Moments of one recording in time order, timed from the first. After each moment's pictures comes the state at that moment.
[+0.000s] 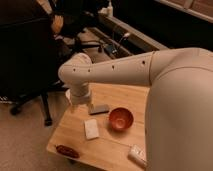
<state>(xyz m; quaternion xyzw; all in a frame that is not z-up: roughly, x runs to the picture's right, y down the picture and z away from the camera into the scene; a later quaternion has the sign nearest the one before) -0.103 0.101 0.703 -0.26 0.23 0.64 0.68</state>
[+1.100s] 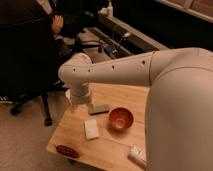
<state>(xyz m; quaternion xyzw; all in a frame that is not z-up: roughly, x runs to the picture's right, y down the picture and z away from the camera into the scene) -0.103 0.101 0.703 -0.26 0.23 0.64 0.68</state>
